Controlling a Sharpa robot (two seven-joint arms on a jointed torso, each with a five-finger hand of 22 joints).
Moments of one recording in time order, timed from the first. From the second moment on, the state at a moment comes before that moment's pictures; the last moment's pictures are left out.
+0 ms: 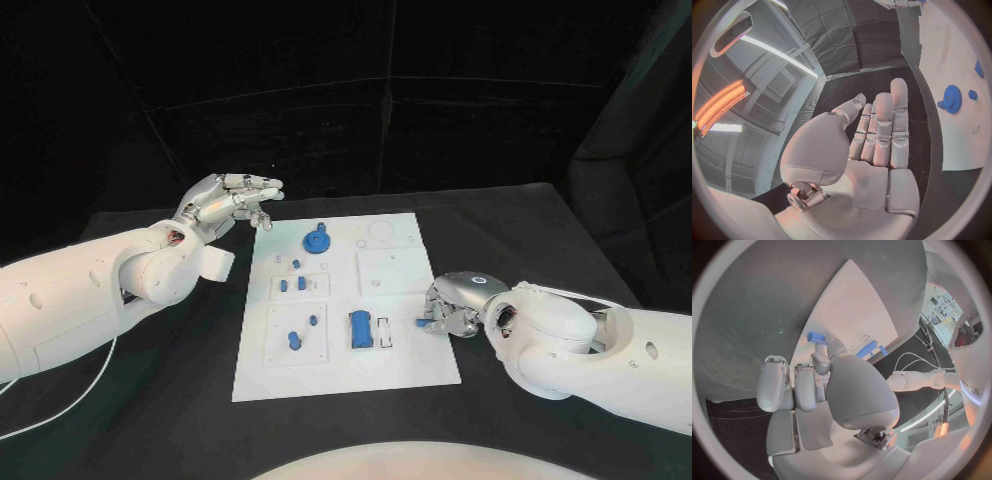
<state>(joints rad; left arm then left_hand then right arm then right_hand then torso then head) 1.20 -0.80 -0.08 1.30 -0.08 -0.06 0.46 1.24 0.00 0.36 -0.16 0.07 0.96 0.19 0.21 0.07 0.99 0.11 0.37 0.07 1.20 0.03 1.02 0.47 0.17 1.23 0.12 0.62 0.55 1.02 -1.06 -0.10 1.90 -1.65 -0.22 -0.58 1.47 0.08 0.01 0.06 0.26 0.96 0.09 0.44 0.10 1.32 -0.01 1.05 1.11 1.47 -0.07 1.39 1.31 0.07 1.44 0.04 1.37 1.23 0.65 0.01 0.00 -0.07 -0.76</state>
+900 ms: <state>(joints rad) 1.20 -0.79 -0.08 1.30 -0.08 -0.06 0.45 1.24 0.00 0.36 -0.15 0.07 0.96 0.19 0.21 0.07 0.98 0.11 0.37 0.07 1.20 0.03 1.03 0.47 0.17 1.23 0.12 0.62 0.55 1.02 -1.03 -0.11 1.93 -1.33 -0.41 -0.51 1.28 -0.05 0.18 0.15 0.33 1.03 0.07 0.40 0.12 1.35 -0.01 1.09 1.15 1.47 -0.07 1.40 1.31 0.07 1.45 0.03 1.38 1.26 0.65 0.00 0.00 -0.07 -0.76</state>
